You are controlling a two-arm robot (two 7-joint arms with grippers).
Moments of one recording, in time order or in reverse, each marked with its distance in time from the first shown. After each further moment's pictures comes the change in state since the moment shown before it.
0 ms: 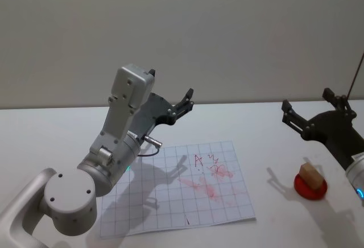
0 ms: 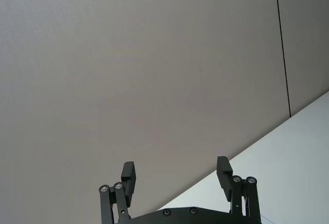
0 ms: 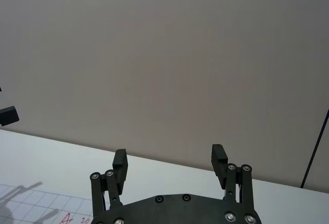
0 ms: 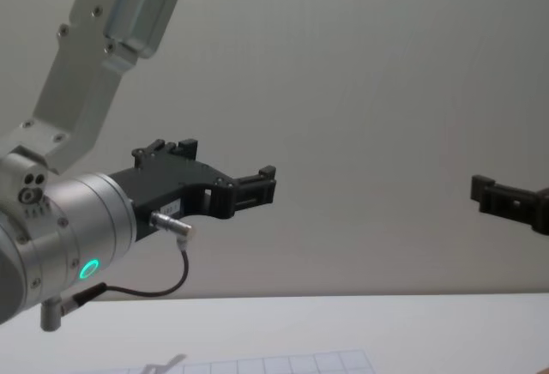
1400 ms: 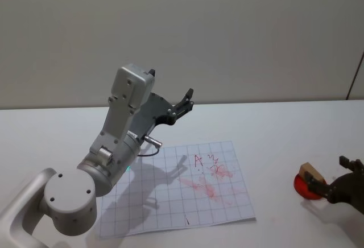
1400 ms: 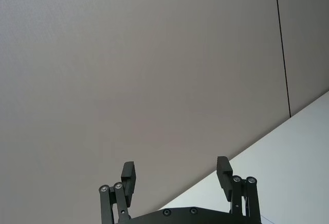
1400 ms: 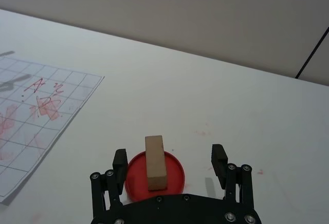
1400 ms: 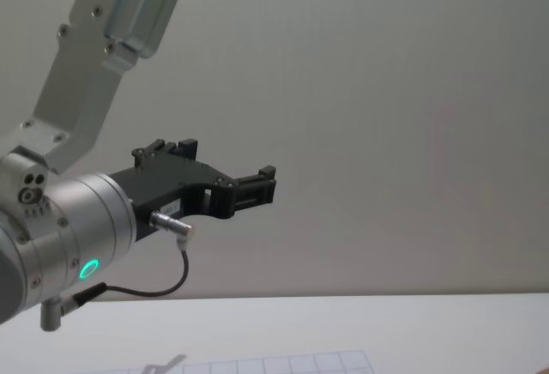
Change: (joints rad) left arm 0.000 0.000 0.000 0.000 0.000 0.000 0.000; right arm -0.104 0.145 0.056 0.060 0.019 0.202 0.124
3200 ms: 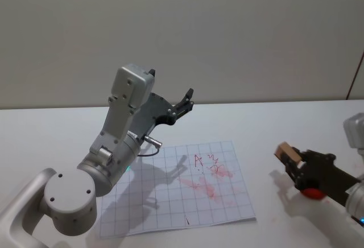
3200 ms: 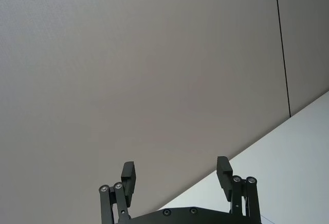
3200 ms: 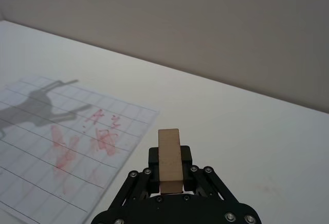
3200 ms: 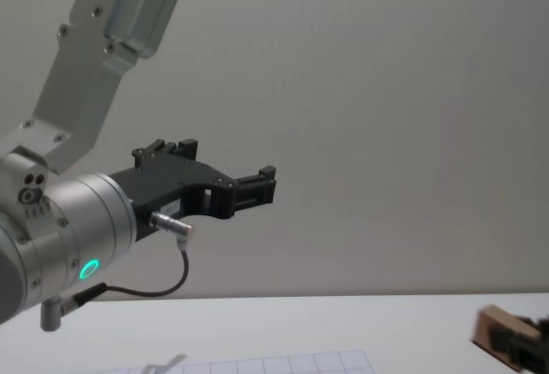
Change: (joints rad) left arm 0.000 0.000 0.000 0.000 0.000 0.000 0.000; right arm 0.118 -0.074 -0.047 0.074 -0.023 -0.035 0.168
